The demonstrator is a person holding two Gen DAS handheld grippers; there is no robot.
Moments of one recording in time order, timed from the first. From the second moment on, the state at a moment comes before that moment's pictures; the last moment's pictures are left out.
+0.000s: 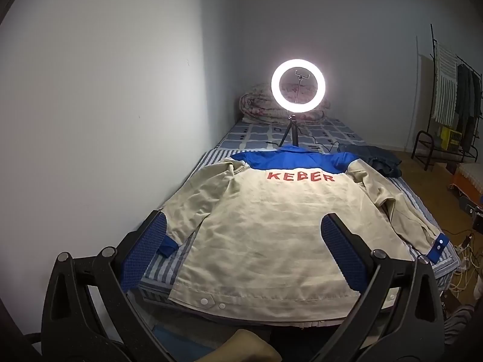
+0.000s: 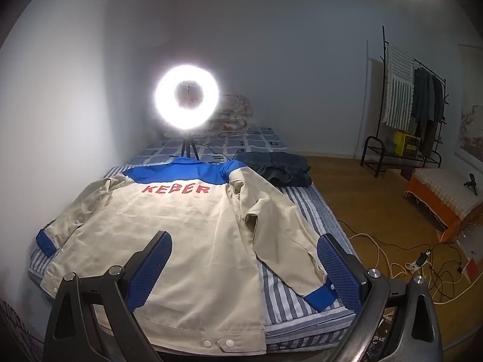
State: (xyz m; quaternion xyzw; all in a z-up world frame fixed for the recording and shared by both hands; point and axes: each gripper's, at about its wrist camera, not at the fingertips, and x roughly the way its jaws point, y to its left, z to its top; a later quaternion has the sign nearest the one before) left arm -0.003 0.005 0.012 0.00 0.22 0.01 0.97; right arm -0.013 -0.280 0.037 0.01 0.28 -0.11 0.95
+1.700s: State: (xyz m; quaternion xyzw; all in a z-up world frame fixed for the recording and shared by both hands) left arm 0.017 0.008 0.043 0.03 0.21 -0.02 0.98; right arm 0.009 -0.245 0.095 0.02 0.25 -0.11 0.96
